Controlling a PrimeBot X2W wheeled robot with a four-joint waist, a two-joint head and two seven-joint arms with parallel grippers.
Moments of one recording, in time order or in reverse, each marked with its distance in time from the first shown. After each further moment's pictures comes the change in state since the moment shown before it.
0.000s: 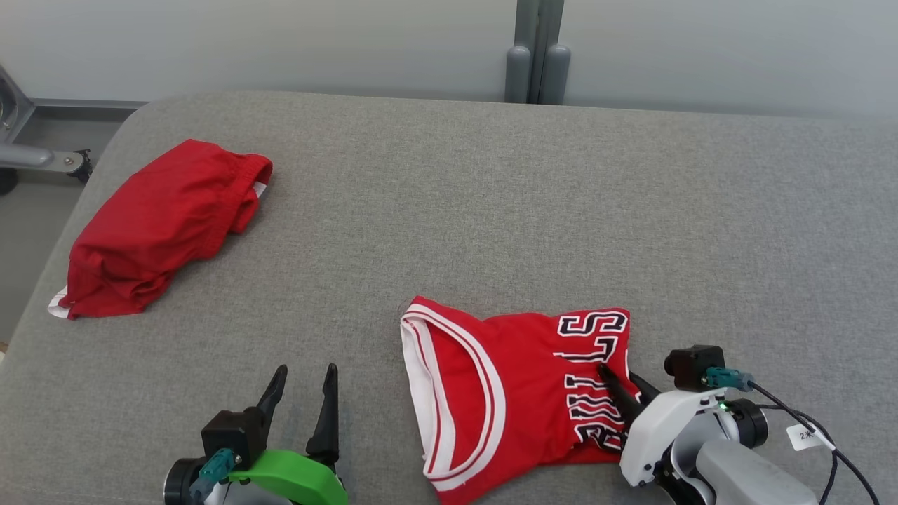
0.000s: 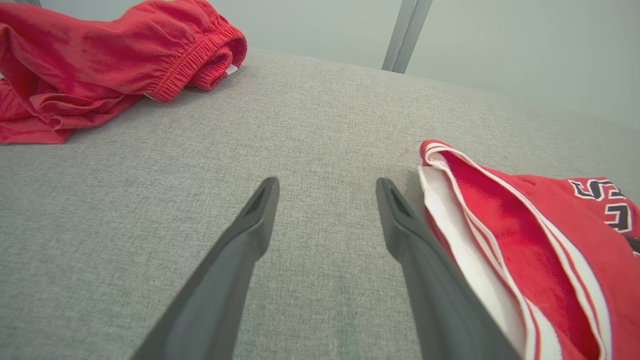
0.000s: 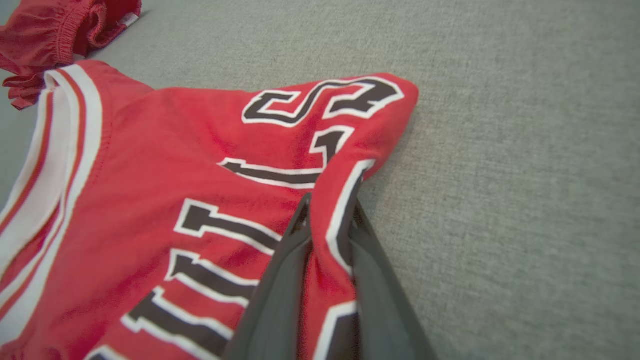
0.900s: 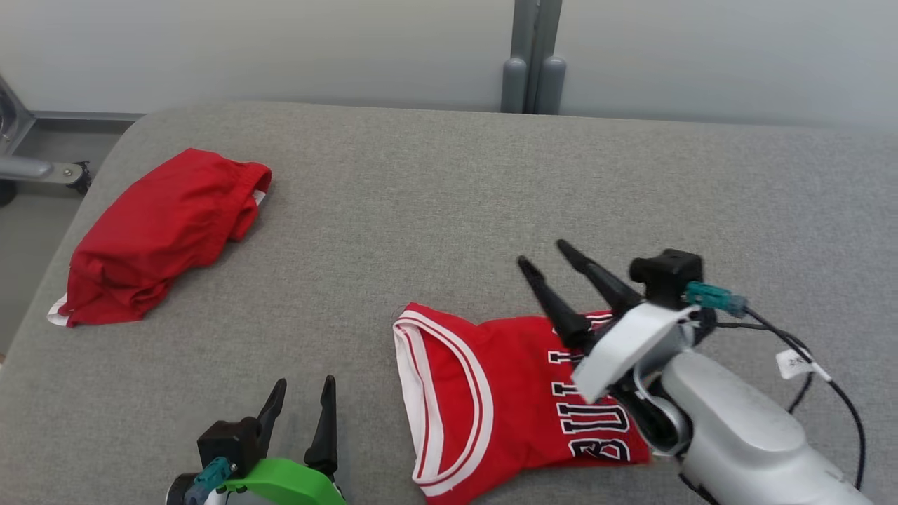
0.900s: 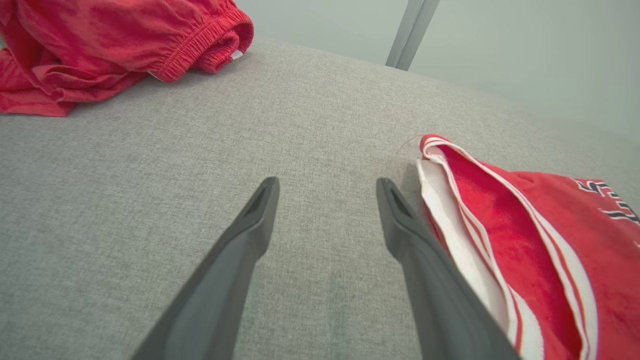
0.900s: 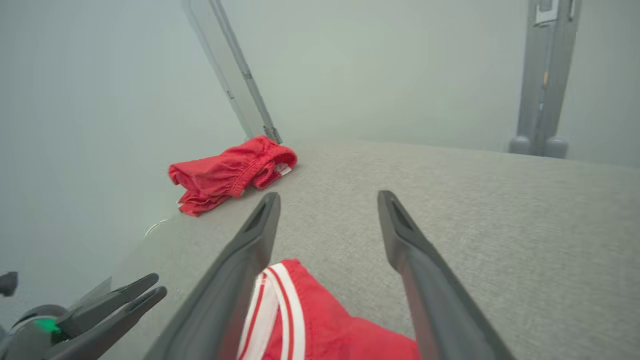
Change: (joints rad) left arm 0.010 0.000 -0.002 0.029 -0.053 -0.002 0.000; right arm -0.115 -0.017 0.032 -0.389 0.005 0.000 0.002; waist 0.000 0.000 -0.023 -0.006
